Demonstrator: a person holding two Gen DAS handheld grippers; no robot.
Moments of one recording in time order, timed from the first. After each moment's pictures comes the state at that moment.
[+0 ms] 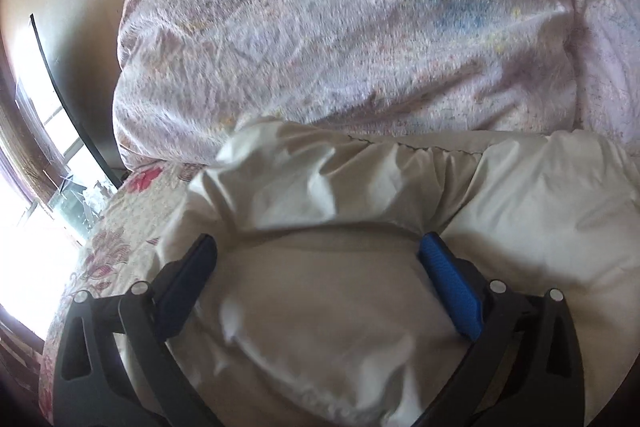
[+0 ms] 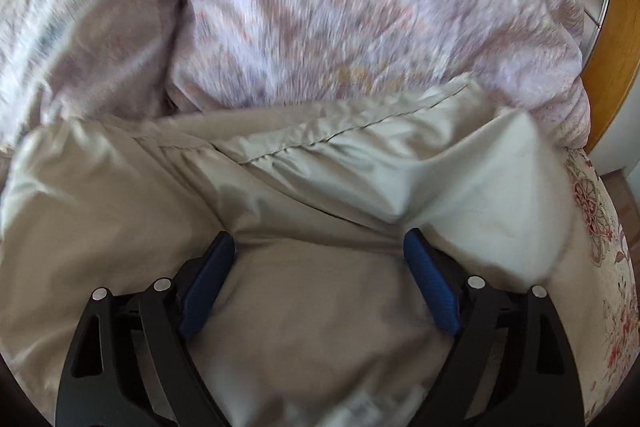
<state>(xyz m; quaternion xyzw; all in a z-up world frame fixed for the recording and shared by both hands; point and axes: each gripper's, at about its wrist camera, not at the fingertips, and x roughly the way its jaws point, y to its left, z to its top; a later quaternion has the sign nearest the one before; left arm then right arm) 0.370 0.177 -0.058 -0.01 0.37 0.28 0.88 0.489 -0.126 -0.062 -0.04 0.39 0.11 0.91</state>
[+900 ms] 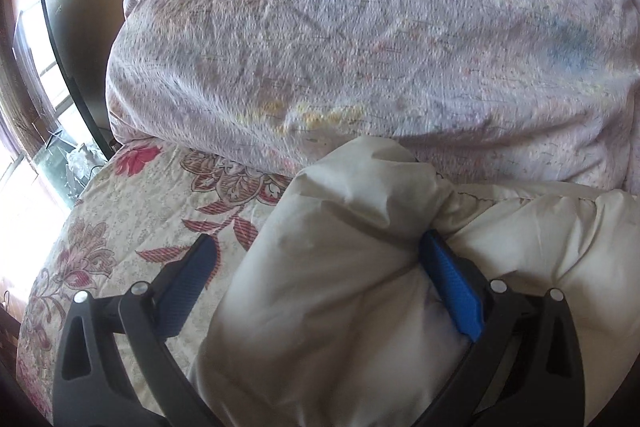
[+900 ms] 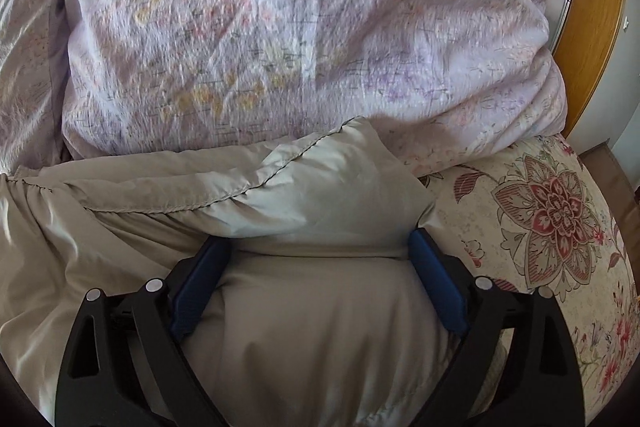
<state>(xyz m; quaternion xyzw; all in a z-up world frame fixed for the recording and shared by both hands) 0.394 0.259 -0.081 -0.10 0.39 0.29 0.87 0.550 -0.182 -0.107 -0.02 0.42 0.04 0.90</state>
